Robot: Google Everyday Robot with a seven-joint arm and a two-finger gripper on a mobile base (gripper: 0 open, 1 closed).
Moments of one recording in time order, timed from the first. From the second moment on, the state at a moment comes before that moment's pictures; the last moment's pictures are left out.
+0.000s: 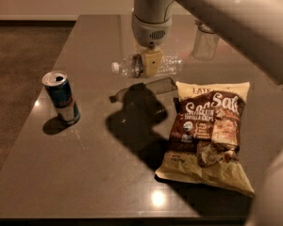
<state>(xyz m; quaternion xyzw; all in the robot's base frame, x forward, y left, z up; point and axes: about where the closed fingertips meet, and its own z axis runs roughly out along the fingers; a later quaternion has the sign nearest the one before) 0.612 -0.034 0.914 -0.79 0.60 -0.08 0.11</state>
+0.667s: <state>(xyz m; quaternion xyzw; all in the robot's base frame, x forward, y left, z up) 0.553 0.029 0.894 -0.82 0.56 -0.05 0.11</state>
